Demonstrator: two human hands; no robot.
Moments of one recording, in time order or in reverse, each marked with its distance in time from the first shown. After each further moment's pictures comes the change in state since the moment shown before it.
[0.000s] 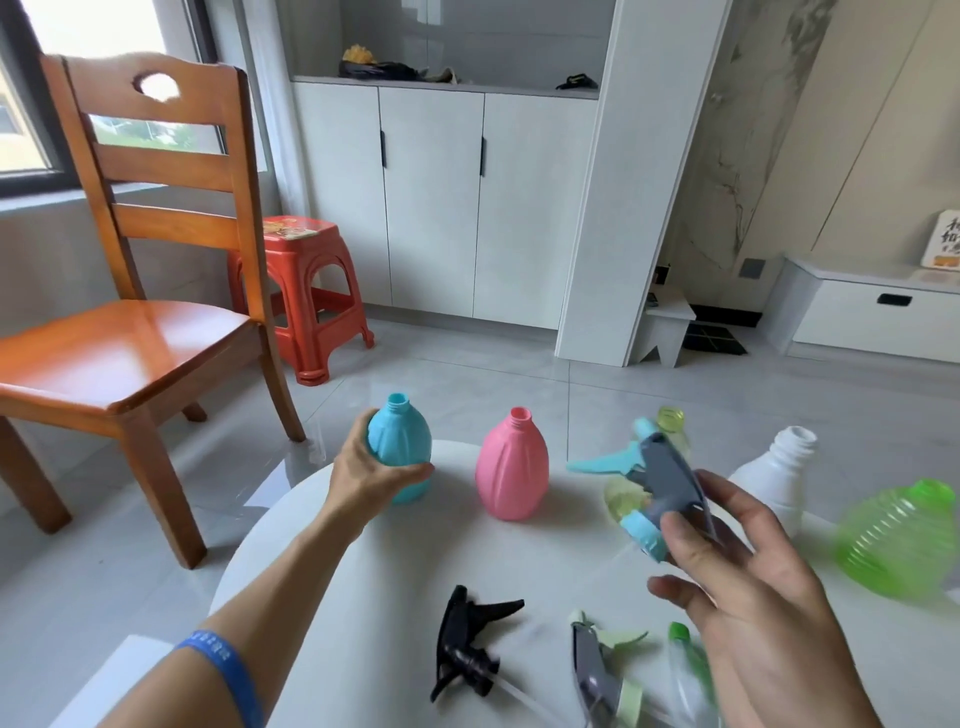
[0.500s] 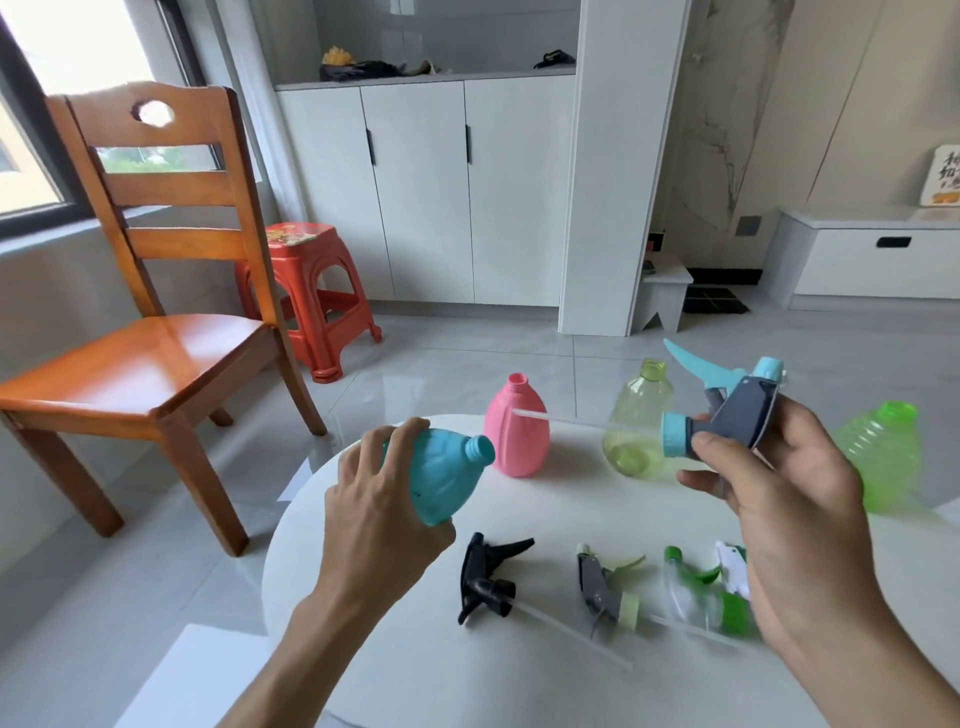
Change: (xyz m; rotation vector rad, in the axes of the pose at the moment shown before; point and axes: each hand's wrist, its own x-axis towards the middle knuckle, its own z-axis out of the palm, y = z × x) left_hand -0.142 0.068 -0.029 0.681 0.088 0.518; right_hand -0.015 -0.029 -0.012 -0.103 0.066 -0.267
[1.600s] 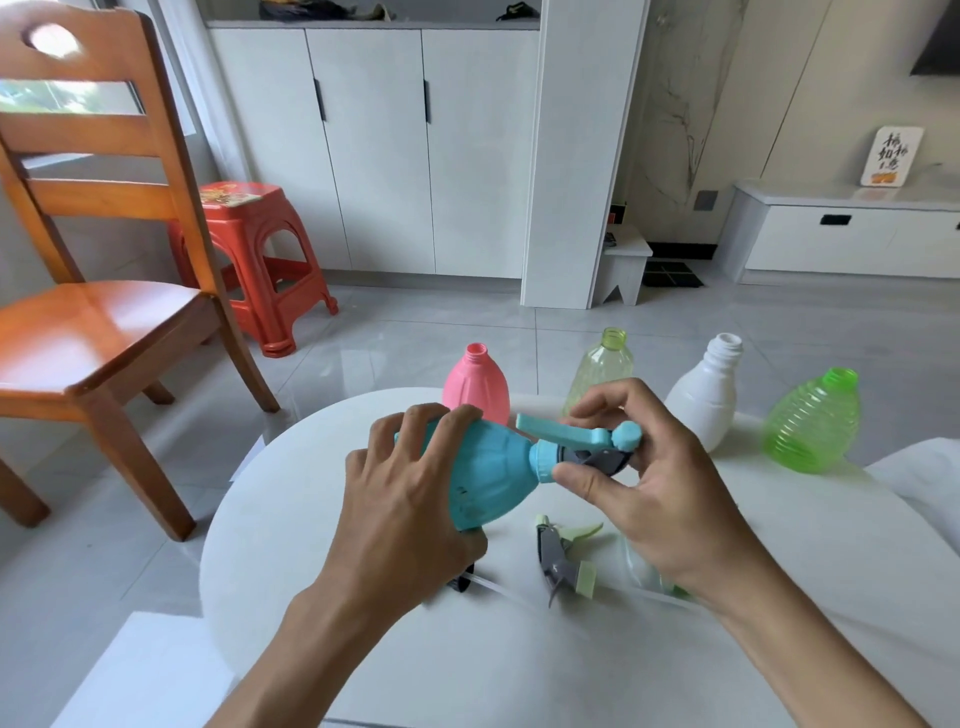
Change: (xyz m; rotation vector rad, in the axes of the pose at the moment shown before) left_hand -0.007 0.053 0.004 0.029 -0.113 0.240; right_hand 0.004 0.026 0.002 -0.454 -0.524 -0.155
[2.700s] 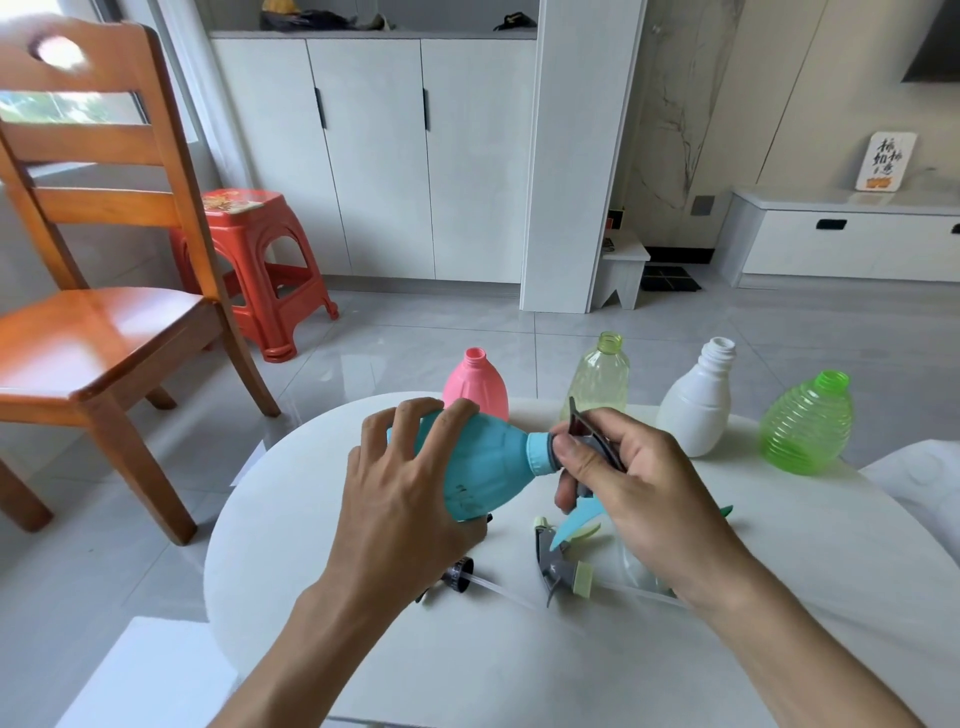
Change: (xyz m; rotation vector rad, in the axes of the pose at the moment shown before) left_hand 0.001 -0.003 0.003 -0.026 0.118 0.004; right_hand -0.002 -0.004 0.005 0.070 -0.038 0.189
